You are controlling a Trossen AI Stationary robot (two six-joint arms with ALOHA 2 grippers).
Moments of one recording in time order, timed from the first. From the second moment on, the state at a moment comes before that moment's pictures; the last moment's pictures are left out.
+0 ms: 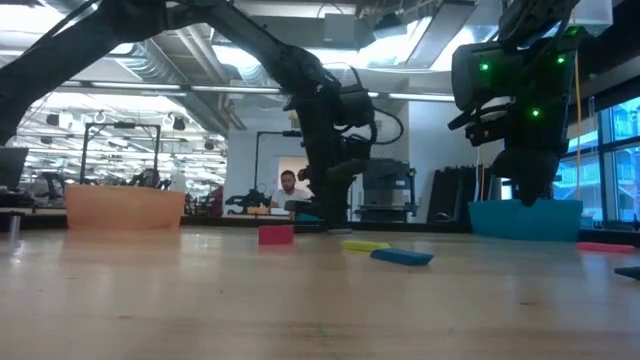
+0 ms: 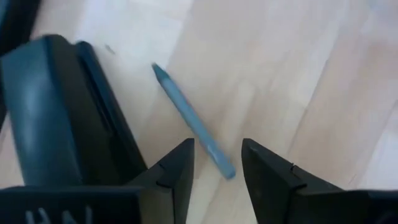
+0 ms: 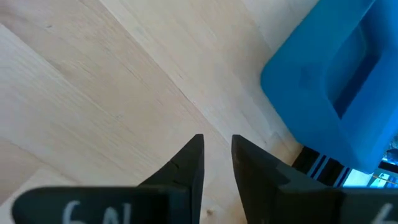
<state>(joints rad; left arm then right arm) 0.41 2.26 1.82 -0.76 -0.09 0.03 -0.04 1.44 0.78 -1.04 0.50 0.72</state>
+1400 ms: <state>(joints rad) 0.25 2.29 1.94 -0.85 -0.23 0.05 0.02 1.44 0.79 -1.01 0.58 0.68</state>
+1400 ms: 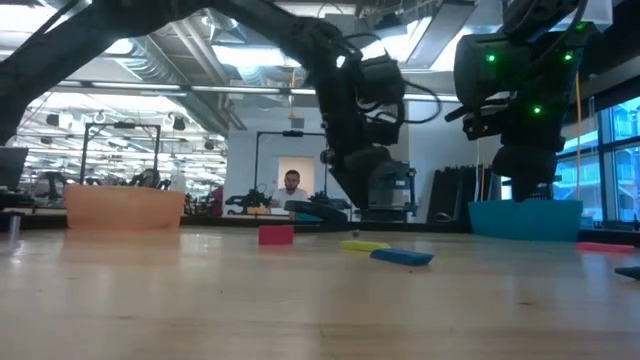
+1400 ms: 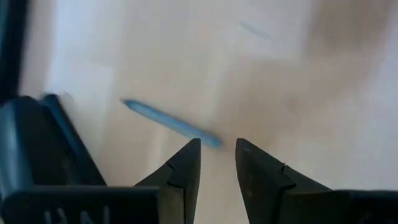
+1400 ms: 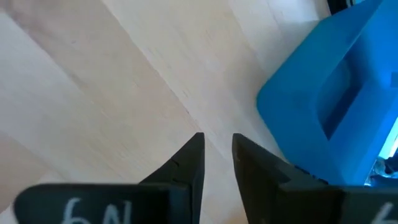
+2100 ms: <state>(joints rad) 0.34 2.32 1.88 -0.64 -0.12 -0.38 0.02 1.36 0.79 -1.04 0.62 0.84</state>
